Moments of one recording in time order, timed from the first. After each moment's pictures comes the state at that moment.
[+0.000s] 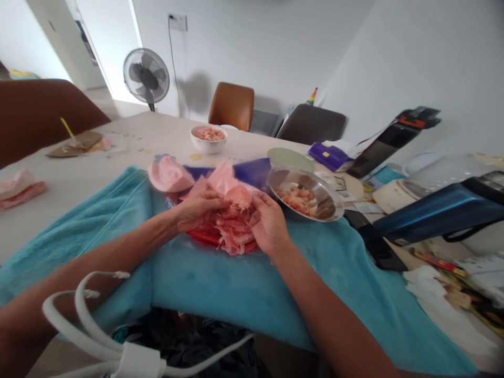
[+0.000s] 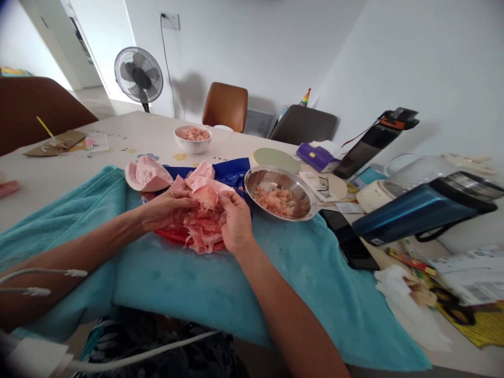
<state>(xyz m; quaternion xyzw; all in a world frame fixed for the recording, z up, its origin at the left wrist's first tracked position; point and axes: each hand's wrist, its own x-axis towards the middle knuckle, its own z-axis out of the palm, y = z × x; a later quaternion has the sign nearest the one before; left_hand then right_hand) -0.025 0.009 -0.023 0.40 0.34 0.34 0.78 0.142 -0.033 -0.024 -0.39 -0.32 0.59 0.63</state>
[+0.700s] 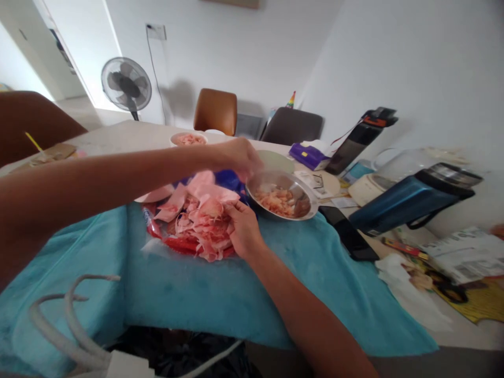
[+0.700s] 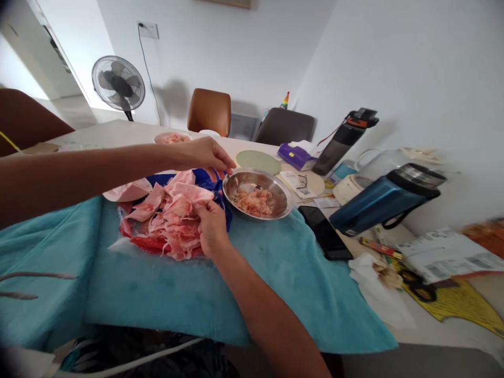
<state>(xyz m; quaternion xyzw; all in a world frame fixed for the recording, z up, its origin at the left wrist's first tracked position) 0.083 0.094 0.079 0.78 0.31 0.20 0.51 0.141 -0.034 -0.031 -0.39 -0.27 0.62 0.63</state>
